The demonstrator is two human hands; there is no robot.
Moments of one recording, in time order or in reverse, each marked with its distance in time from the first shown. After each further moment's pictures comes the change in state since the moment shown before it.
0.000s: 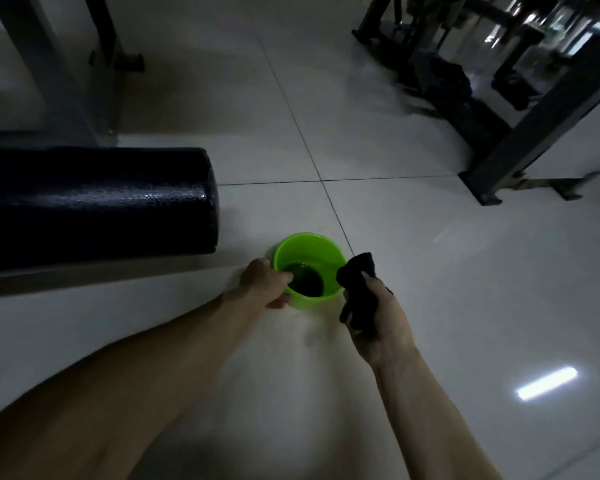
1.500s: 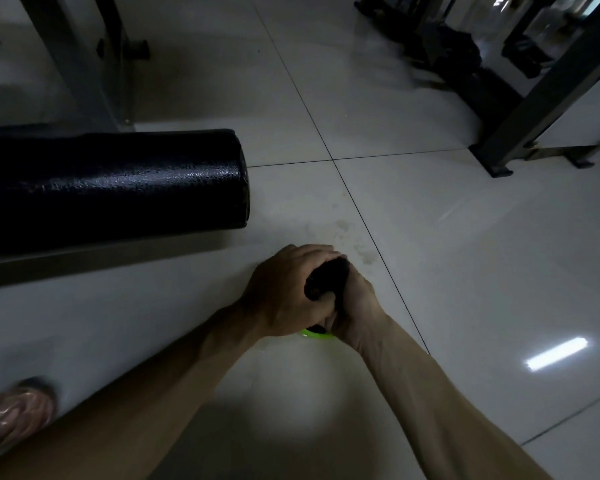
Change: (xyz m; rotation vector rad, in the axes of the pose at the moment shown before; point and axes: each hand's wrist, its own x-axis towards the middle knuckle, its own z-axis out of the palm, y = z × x) left_hand -0.097 -0.026 -0.049 0.574 -0.033 1.066; right_hand -0.058 0.043 0.053 -0.132 -0.131 0.363
